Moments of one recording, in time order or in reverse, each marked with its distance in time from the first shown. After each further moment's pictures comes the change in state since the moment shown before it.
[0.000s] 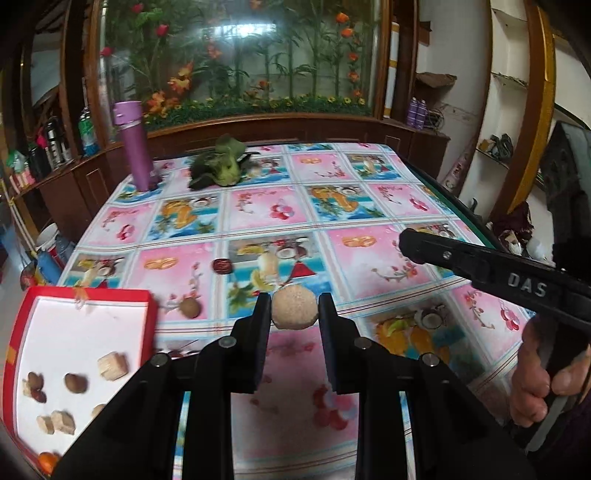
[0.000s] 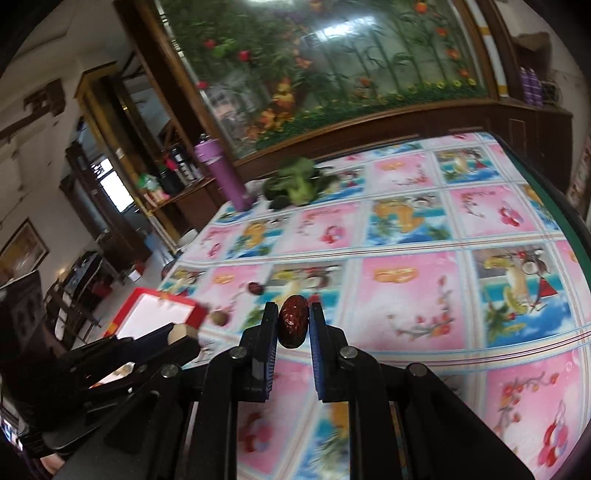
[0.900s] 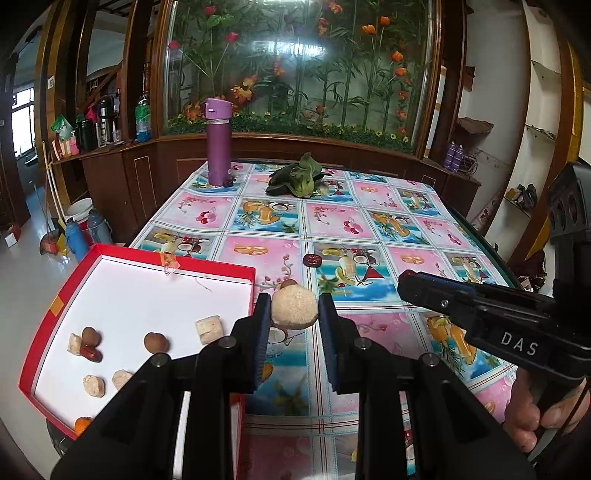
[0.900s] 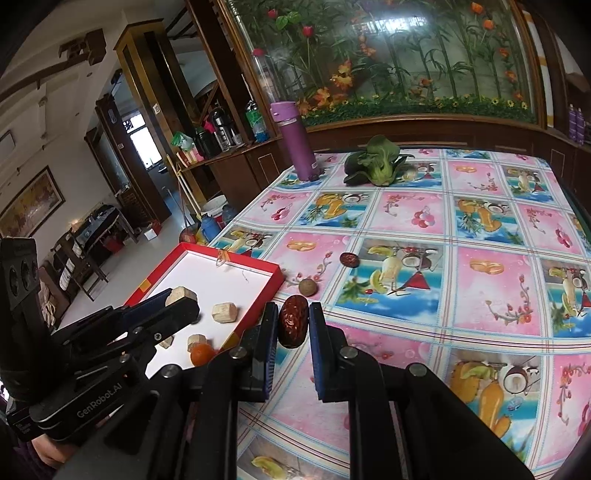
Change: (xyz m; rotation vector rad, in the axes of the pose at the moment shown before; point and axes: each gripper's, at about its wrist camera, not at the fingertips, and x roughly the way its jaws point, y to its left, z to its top) left arm -0.063 0.088 -0.040 -0.156 -0.098 0.067; right arm 0.026 0.107 -0.030 -0.153 0.077 0.046
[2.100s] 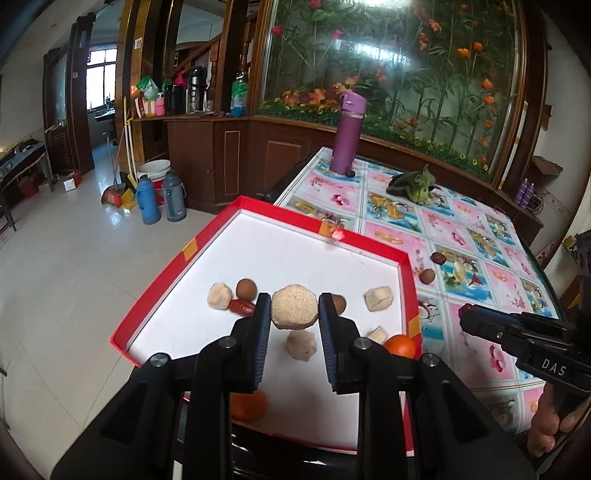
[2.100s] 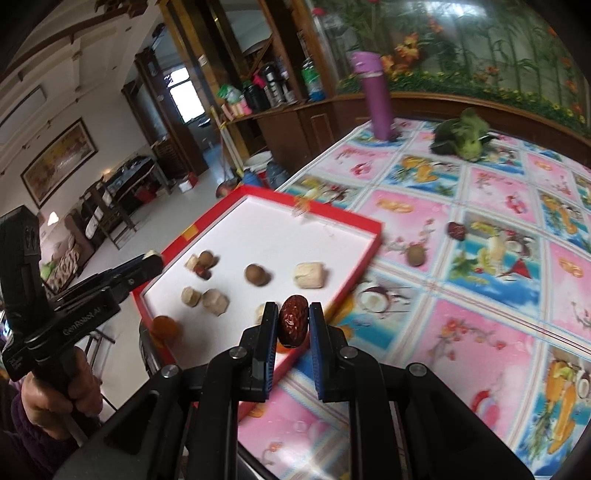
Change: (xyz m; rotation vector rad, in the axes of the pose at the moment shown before) left arm -0.037 0.137 -0.042 -0.210 0.013 0.233; right arm 0.061 0.089 -0.023 -0.141 0.156 0.135
